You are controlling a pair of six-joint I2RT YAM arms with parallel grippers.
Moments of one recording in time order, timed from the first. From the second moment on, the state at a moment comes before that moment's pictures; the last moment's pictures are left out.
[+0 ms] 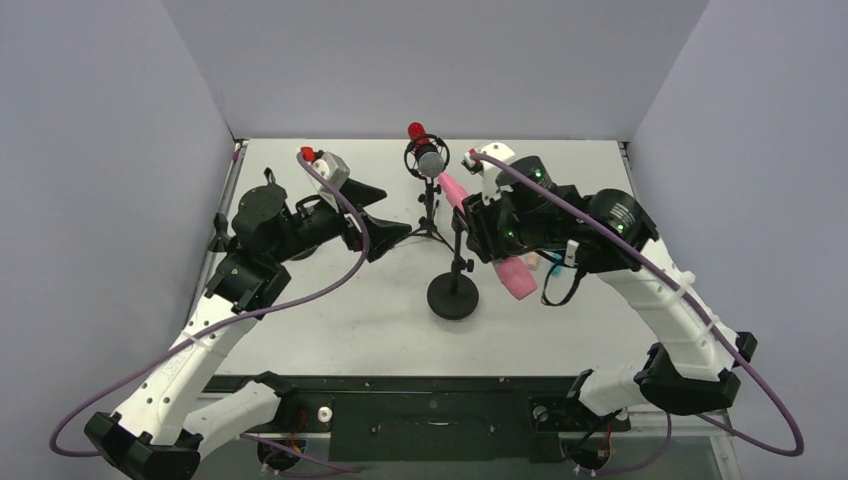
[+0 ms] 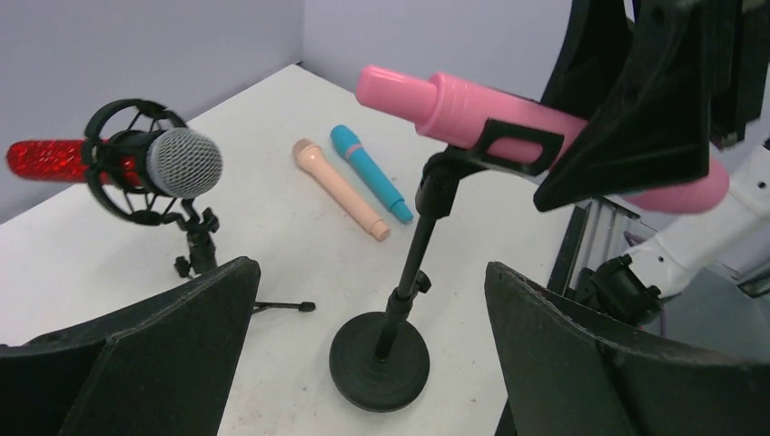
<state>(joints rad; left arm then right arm) -0.51 0.98 1.11 -0.12 0.49 -0.23 0.91 1.41 1.96 -1.31 0.17 0.23</state>
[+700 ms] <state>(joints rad) -0.82 1.09 0.89 0.36 0.43 -0.21 0.92 1.34 1.96 -1.29 0.06 0.28</state>
